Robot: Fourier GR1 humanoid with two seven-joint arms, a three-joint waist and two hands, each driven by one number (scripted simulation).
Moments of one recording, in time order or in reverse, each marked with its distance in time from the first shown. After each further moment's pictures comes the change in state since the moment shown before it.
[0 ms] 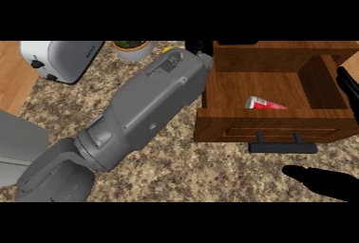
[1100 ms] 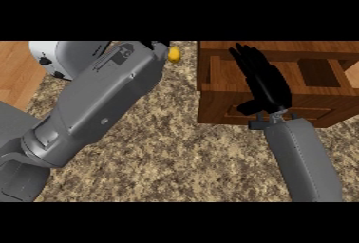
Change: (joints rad) left arm 0.126 0.211 -0.001 -0.228 -0.113 0.018 0.170; right arm -0.459 -0.027 0.193 0.940 0.554 -0.418 -0.114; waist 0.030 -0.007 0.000
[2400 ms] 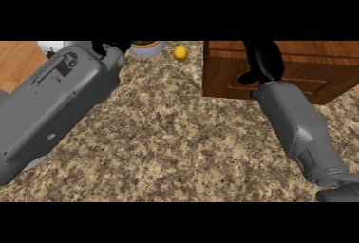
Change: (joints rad) left arm 0.161 0.217 0.015 -0.355 -0.100 0.022 0.179; right arm -0.439 -0.051 -0.184 0.830 0.139 -0.556 -0.043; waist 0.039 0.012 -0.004
